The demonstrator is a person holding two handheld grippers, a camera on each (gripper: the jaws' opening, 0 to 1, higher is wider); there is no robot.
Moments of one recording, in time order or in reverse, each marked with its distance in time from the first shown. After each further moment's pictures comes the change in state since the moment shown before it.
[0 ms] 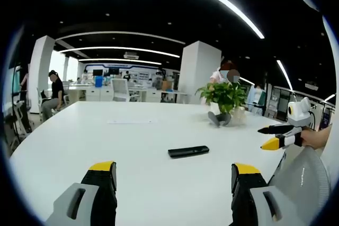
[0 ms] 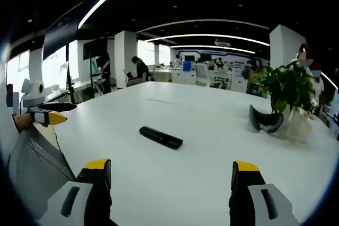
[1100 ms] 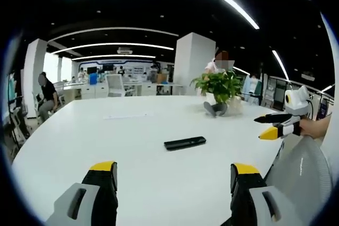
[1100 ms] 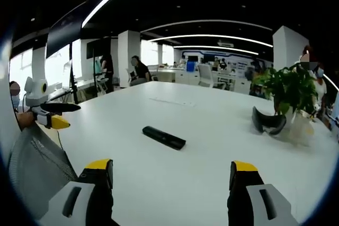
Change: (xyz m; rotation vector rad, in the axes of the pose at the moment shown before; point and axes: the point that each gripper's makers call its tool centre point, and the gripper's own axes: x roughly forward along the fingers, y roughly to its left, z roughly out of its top) left arm 0.004 -0.008 -0.012 0.053 0.073 -0.034; right arm 0.000 0.008 0.004 -0.022 -0.001 0.024
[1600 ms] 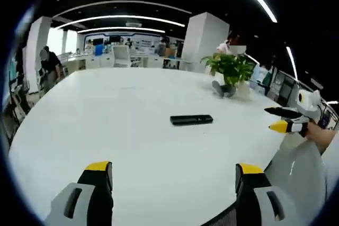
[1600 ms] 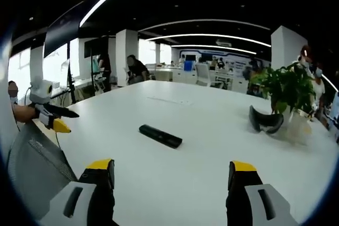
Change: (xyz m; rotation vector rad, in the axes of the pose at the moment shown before) left arm 0.009 0.022 -0.043 -0.113 0.313 0.011; right arm 0.000 -0.009 -0.005 0.001 0.017 -0.021
